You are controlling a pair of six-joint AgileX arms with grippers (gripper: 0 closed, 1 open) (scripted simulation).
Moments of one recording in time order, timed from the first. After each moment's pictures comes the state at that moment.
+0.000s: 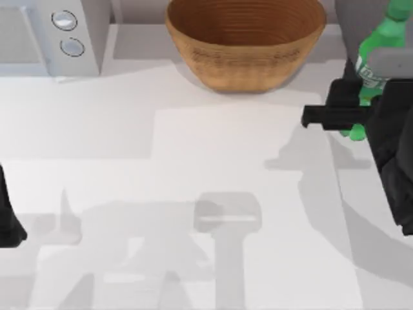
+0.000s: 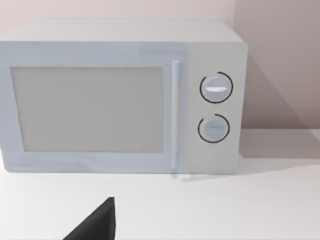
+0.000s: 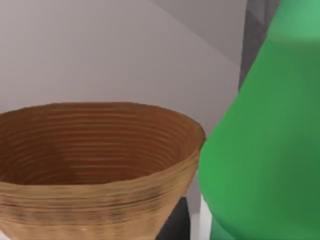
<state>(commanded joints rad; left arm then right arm) 0.00 0.00 0.00 0.00 0.00 0.00 0.73 1.22 0.58 0.52 0.74 0.11</state>
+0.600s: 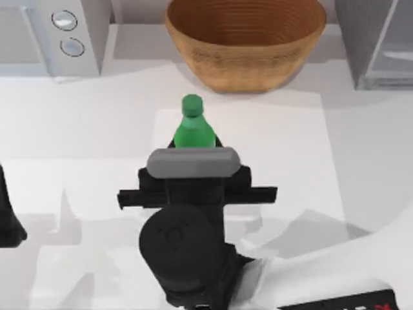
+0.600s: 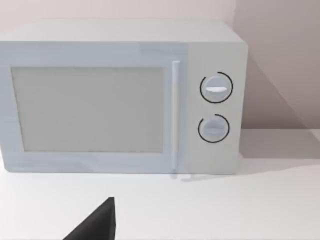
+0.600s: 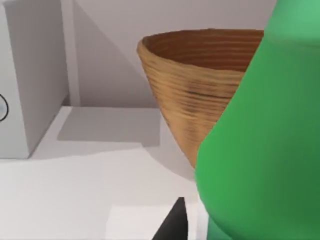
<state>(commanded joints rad) 0.00 0.00 0.00 0.00 0.00 0.00 1.18 1.99 0.95 0.85 1.20 0.17</state>
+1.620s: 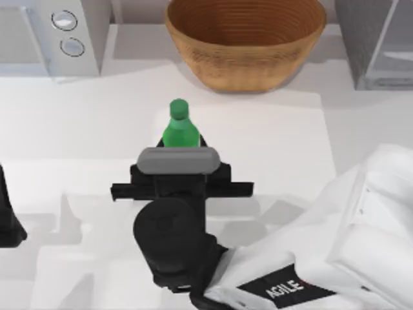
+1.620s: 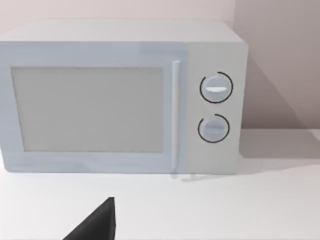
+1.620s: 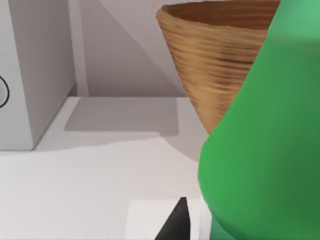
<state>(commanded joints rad) 0.00 0.00 0.00 0.00 0.00 0.00 1.11 2.23 1.07 1.03 1.13 0.12</state>
